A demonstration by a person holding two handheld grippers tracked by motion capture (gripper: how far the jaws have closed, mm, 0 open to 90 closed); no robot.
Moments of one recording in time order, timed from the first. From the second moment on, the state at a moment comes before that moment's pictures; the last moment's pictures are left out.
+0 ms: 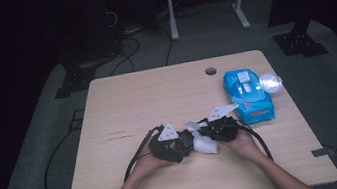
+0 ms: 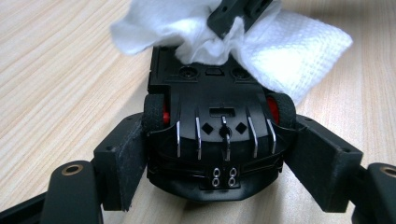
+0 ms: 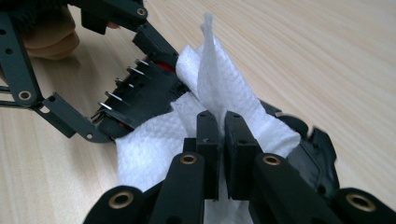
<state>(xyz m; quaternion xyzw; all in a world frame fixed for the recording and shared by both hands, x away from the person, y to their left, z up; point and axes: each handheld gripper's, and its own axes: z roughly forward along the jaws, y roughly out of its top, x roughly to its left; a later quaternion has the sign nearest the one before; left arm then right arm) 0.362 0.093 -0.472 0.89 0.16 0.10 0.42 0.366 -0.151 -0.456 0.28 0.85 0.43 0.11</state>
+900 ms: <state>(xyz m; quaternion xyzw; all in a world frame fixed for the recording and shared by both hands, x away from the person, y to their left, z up) 0.363 0.094 -0.469 0.88 0.16 0.11 0.43 0.349 -0.125 -0.454 0.25 0.85 0.47 0.04</state>
